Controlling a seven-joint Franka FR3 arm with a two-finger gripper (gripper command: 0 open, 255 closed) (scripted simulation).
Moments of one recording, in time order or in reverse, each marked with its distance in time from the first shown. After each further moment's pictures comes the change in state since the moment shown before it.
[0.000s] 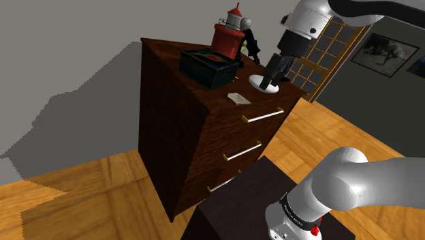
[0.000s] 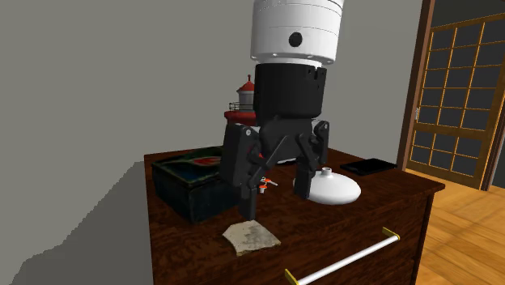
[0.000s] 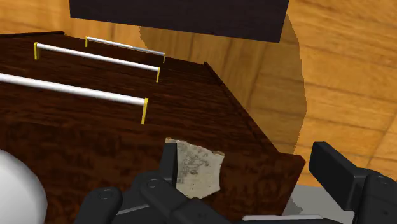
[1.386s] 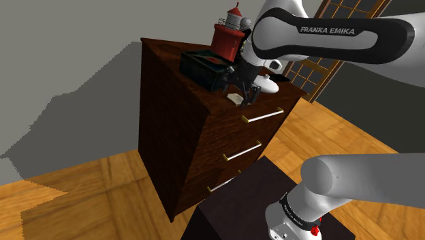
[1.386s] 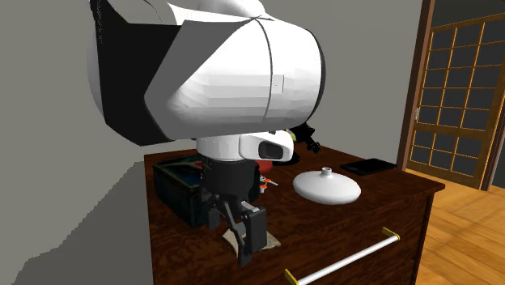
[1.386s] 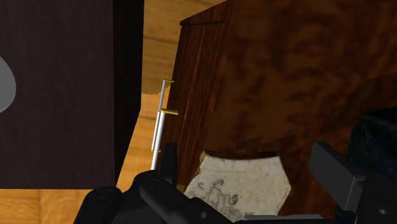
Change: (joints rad) arm -0.472 0.129 0.494 -0.124 0.240 0.387 1.407
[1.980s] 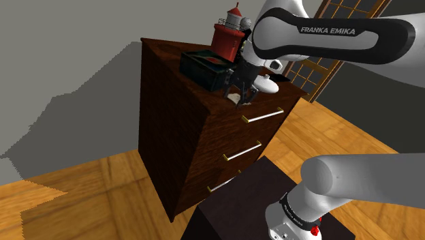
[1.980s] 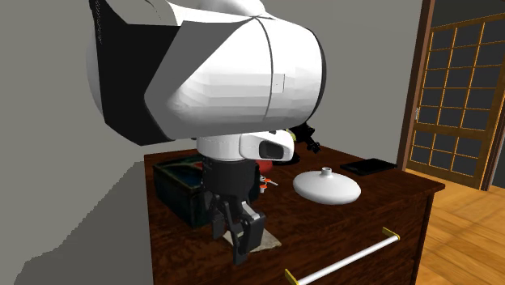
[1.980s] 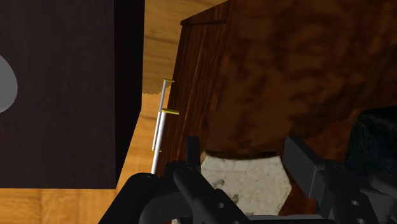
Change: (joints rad) arm 0.001 -0.003 -0.001 -0.001 -0.001 -0.004 0.000
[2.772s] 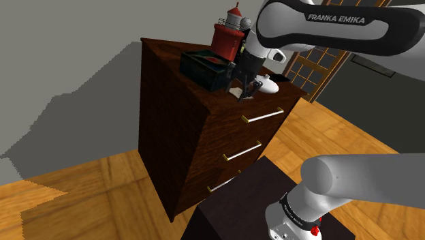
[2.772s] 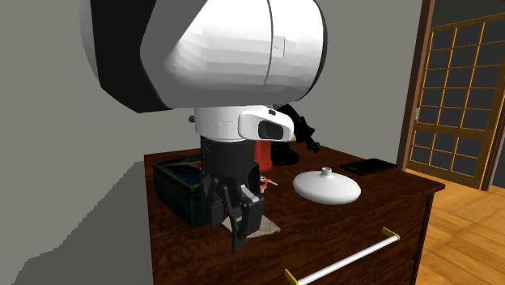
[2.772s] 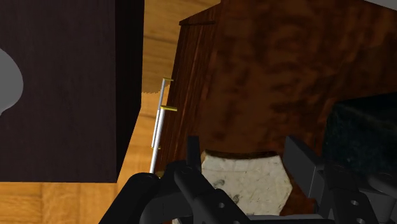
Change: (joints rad) arm -0.006 -0.001 -0.016 0.060 -0.013 -0.058 0.003
